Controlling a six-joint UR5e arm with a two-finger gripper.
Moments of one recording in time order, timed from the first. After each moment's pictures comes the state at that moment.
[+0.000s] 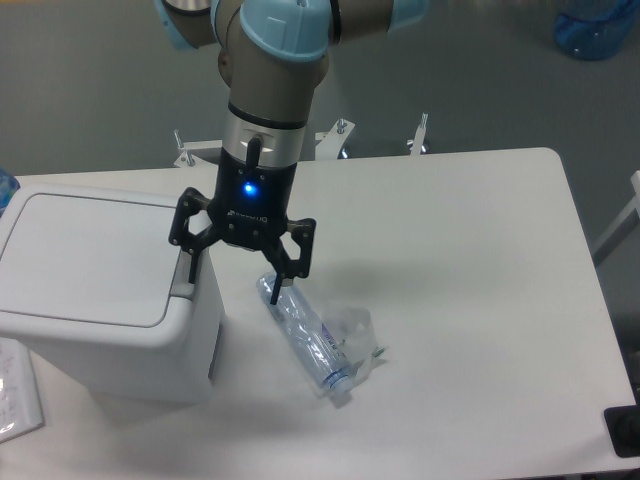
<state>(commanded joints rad) 2.34 -1.72 -1.58 -0.95 1.22 0.44</state>
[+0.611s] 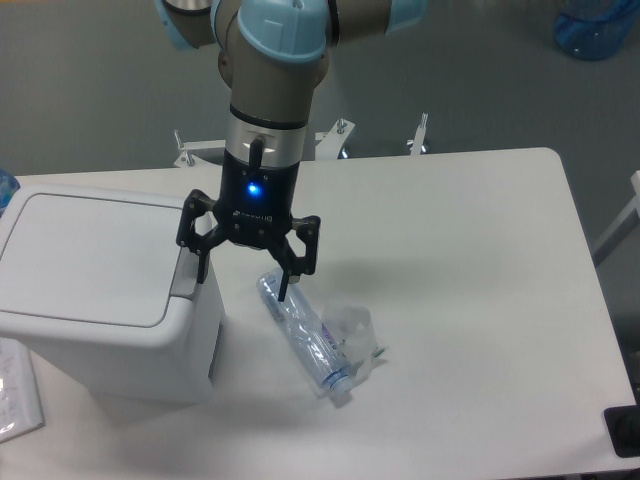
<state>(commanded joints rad) 2.34 -1.70 -1.58 -0.96 1.21 0.42</state>
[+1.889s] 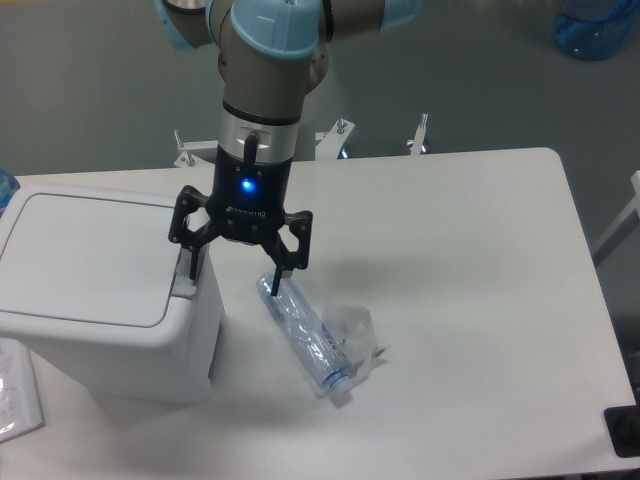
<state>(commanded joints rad) 2.33 -1.71 -1.60 -0.95 1.21 0.38</state>
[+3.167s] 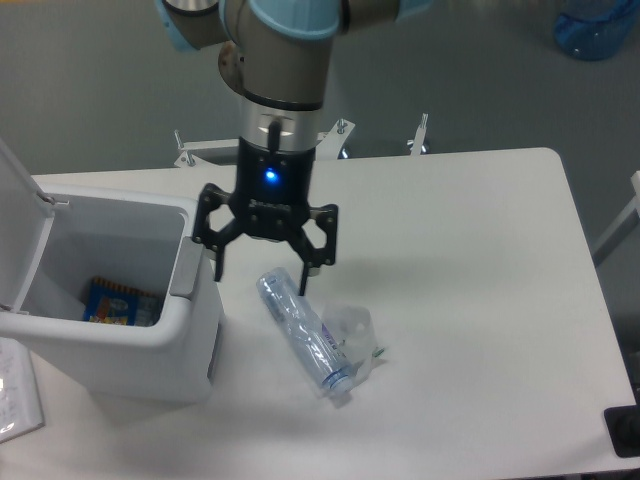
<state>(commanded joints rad) 2.41 -1.78 -1.53 -0.88 1.36 0.41</state>
